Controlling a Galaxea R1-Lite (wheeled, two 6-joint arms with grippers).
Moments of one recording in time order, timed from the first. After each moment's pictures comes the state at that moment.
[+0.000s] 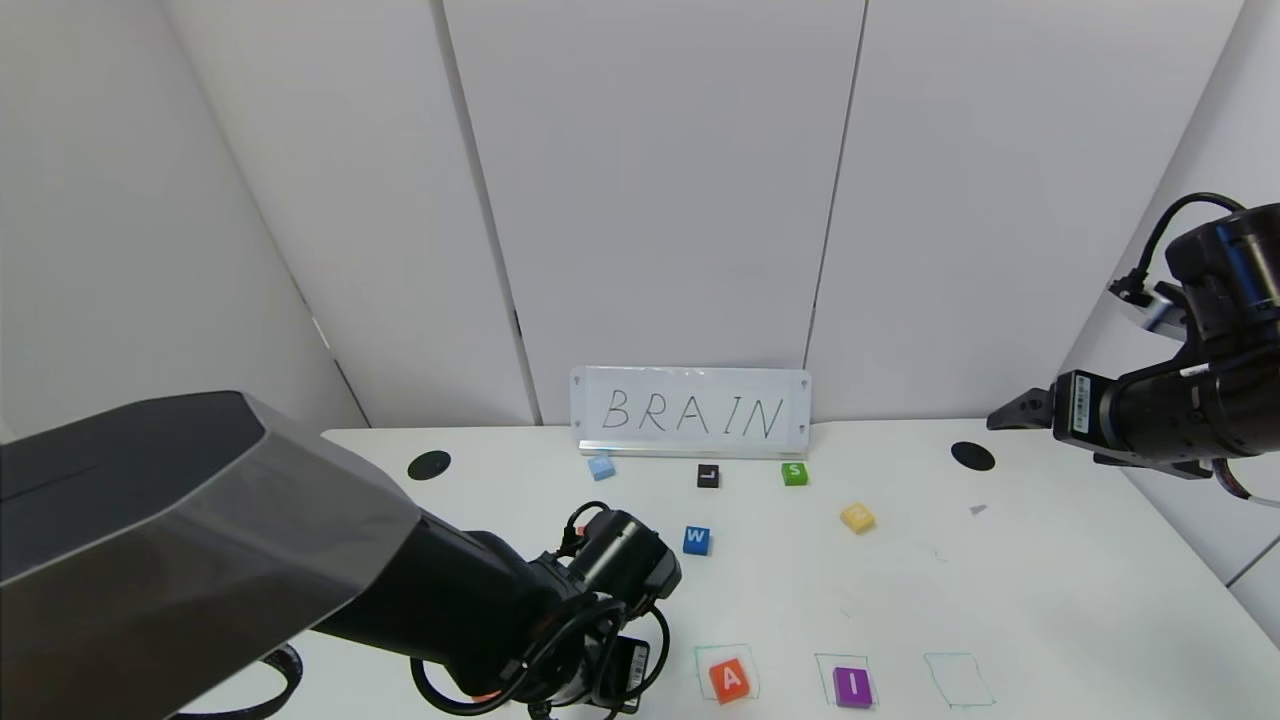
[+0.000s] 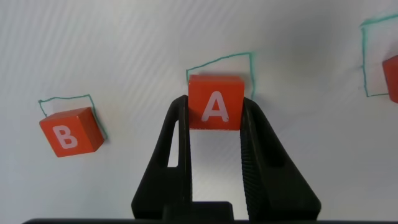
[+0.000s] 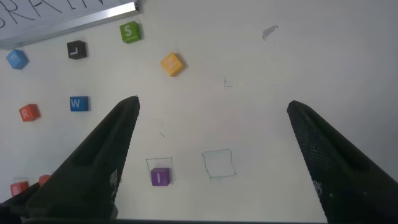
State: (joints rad) left arm -0.72 2.10 -0.98 0.08 0.26 -0.49; right arm 0.12 1.65 -1.23 0.36 -0.03 0.41
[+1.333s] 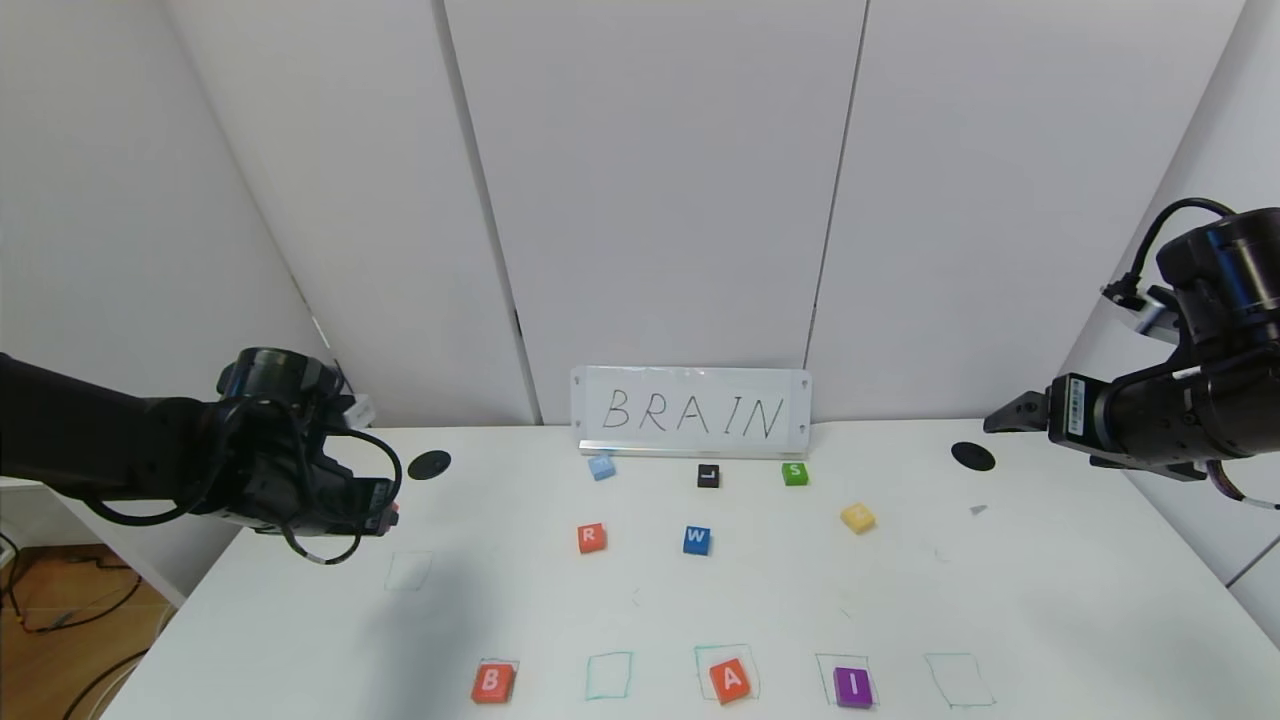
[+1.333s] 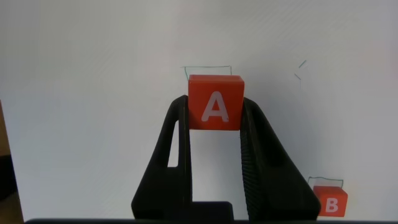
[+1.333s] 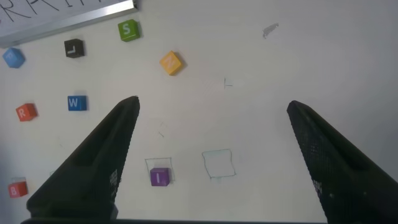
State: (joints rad) left arm 0.05 1.94 -1.08 0.09 0.02 0.03; right arm 0.12 1.67 -1.23 0.36 -0.03 0.41
